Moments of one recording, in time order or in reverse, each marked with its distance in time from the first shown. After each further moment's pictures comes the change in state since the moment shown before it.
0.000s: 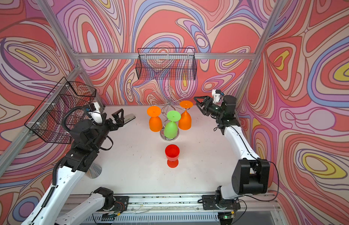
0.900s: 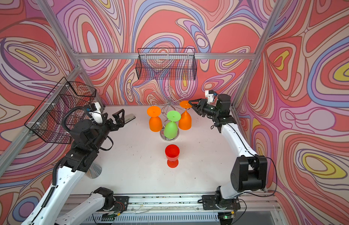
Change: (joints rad) left arm 0.000 0.000 0.000 -0.001 0.025 0.000; right arm 0.057 0.032 0.045 -0.074 -0.053 -0.047
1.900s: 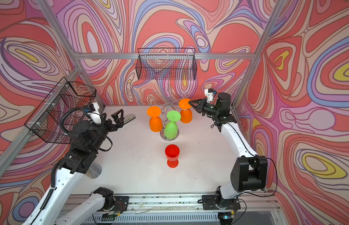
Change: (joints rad) left arm 0.000 -0.018 0.000 -0.004 -0.008 0.008; right arm 0.011 0.000 0.034 -0.045 -0.003 -0.031
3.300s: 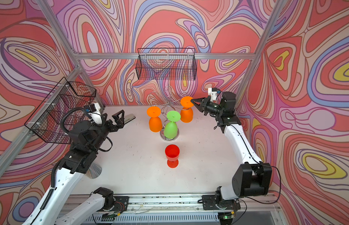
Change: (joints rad) left arm 0.000 0.001 0.000 -0.011 0.019 0.011; right arm -0.030 -0.072 0.002 -0.003 -0.024 0.117
